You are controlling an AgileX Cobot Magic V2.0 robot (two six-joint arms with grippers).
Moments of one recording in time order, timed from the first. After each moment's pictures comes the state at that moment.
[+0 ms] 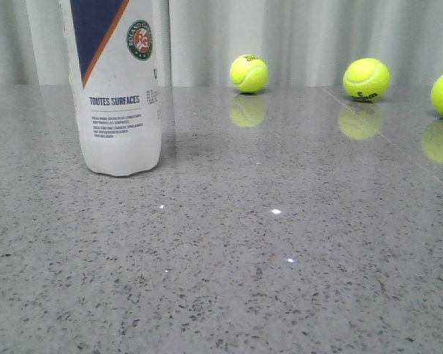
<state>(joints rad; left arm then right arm) -0.09 -0.01 0.00 0.00 0.13 0.06 0.44 0.12 -0.45 0.22 0.57 -0.09</state>
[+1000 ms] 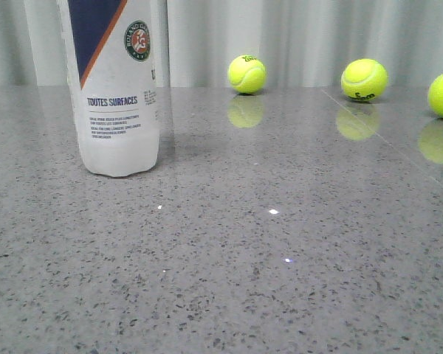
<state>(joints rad) -0.09 -0.01 0.00 0.00 0.13 0.07 -0.01 -0.01 0.02 -0.07 0.04 0.12</state>
